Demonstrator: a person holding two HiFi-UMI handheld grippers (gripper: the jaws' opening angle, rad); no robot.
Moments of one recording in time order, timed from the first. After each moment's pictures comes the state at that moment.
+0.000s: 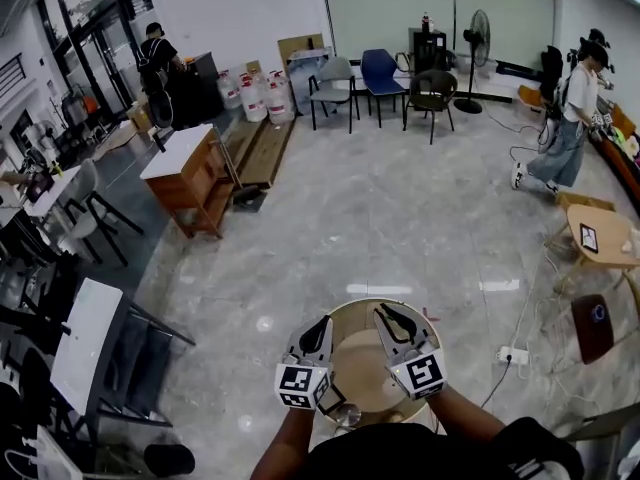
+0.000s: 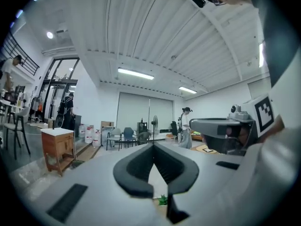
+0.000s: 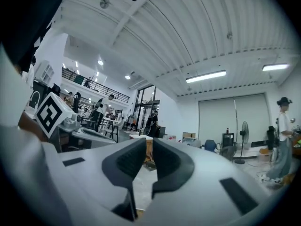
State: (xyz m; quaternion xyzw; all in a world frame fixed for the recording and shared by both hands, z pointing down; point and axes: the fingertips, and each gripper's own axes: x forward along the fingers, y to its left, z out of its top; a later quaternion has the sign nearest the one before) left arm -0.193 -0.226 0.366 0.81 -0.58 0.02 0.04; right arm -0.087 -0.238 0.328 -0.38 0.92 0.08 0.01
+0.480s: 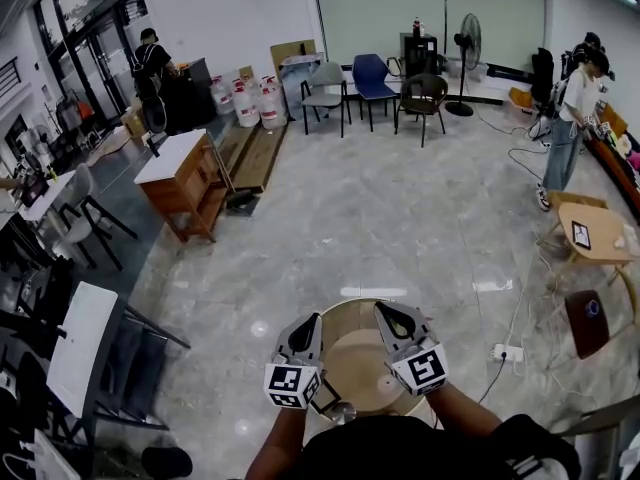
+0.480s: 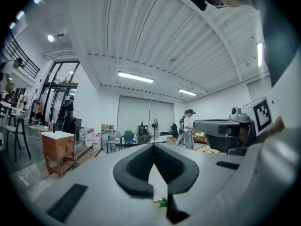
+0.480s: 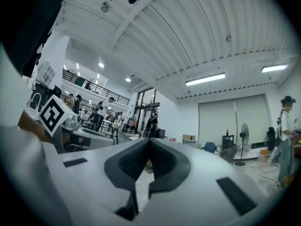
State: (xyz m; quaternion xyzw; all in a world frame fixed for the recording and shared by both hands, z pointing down) left arm -0.194 -0.211 0.347 0.81 -0.58 0.00 0.02; right arm -0.069 -0.225 0.311 -0.37 0.92 0.11 0.02
